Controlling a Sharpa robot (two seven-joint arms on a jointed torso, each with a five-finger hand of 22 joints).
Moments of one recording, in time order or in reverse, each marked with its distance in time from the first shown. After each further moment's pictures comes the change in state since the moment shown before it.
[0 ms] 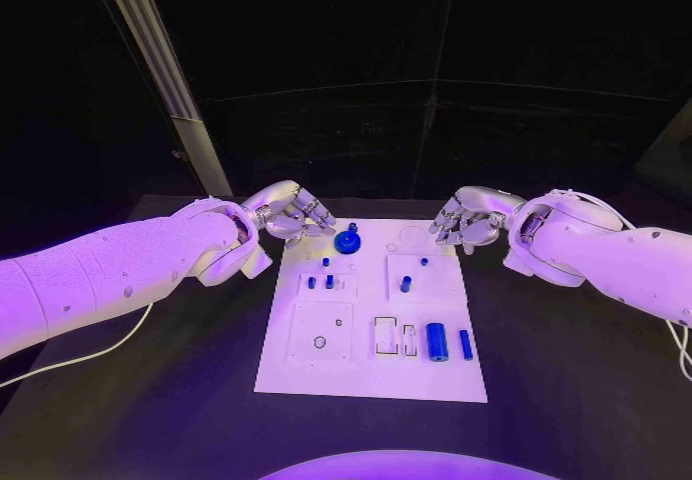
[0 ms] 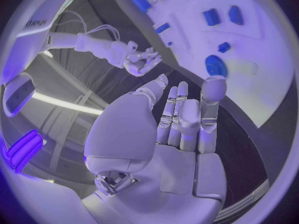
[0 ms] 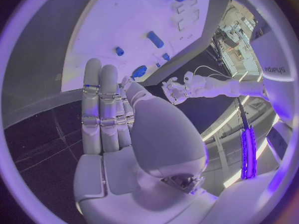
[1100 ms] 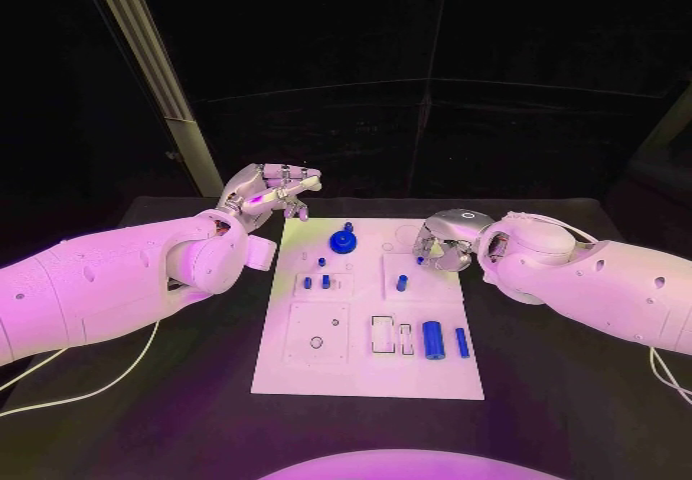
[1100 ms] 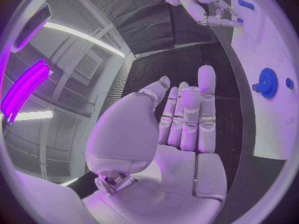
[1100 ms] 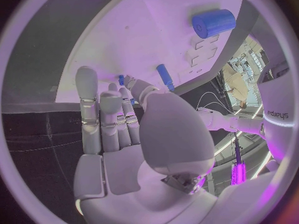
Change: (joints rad) left arm -0.002 -0.062 -0.005 0.127 0.677 -0.029 0.205; left_hand 0.021 0.021 -0.011 0.005 0.000 -0.010 0.010 0.001 -0.013 -0.024 0.009 0.016 -0.002 -0.124 0.011 -0.140 -0.237 0.015 -0.098 0.008 -0.221 -0.187; right arm -0.066 0.072 0.000 -0.010 -0.282 0.009 -0.063; right_hand -0.098 -0.097 0.275 -0.027 -0.055 -0.026 0.024 -0.014 -0.002 -0.057 0.021 -0.010 -0.002 0.000 0.008 0.429 0.335 -0.016 -0.074 0.027 0.401 0.374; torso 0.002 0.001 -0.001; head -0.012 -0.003
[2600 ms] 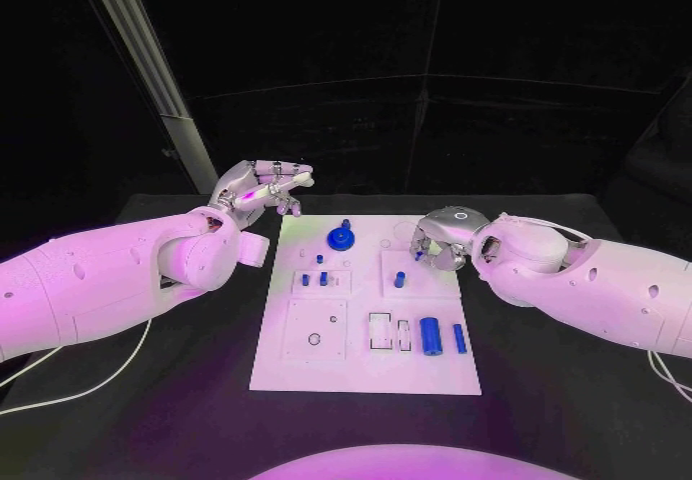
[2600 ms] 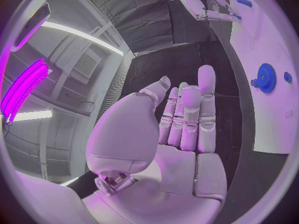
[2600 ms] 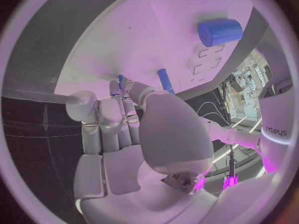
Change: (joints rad) left arm 0.000 -0.011 -0.001 -0.005 0.011 -0.002 -0.007; left_hand 0.003 0.003 -0.003 -0.003 0.000 -0.011 0.003 0.000 -0.001 -0.007 0.000 0.004 -0.001 -0.011 0.004 -0.011 -0.016 0.000 0.000 0.000 -0.011 -0.006; right arm -0.015 -0.014 0.000 0.056 -0.141 -0.041 -0.062; right_hand 0.013 0.041 0.084 -0.065 -0.049 0.101 -0.024 0.008 0.012 0.100 -0.032 0.018 0.009 0.000 -0.008 0.186 0.156 -0.031 0.011 -0.011 0.261 0.315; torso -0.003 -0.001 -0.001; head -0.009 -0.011
